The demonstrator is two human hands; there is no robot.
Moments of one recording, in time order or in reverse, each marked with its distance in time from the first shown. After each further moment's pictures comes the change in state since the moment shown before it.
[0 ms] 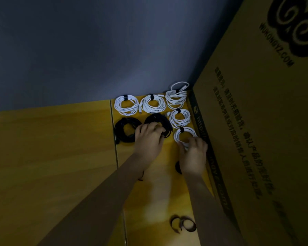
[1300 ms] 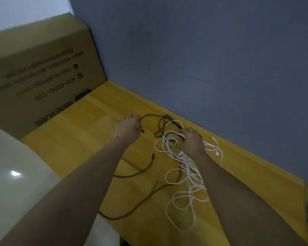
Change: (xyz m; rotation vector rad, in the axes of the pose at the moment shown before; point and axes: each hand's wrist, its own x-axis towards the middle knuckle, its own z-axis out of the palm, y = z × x) left_hand -0.458 -0.462 -0.422 0.162 0.271 -0.894; right_hand -0.321 -0.595 0.084 0.008 -0.618 -1.074
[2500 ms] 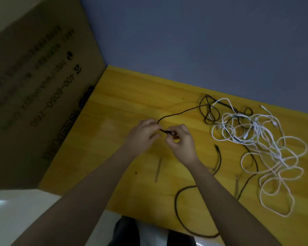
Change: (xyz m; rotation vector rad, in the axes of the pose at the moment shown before) left_hand 0.107 -0.257 0.044 -0.265 -0.283 0.590; right_hand 0.081 -0.257 0.197 0.578 0.318 0.210
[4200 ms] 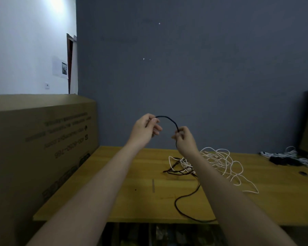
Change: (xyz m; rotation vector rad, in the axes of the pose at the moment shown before) left_hand -0.218 0.094 -0.036 -0.715 0.540 0.472; right_hand -0.181 -0.096 -0.022 0.027 0.577 -0.210
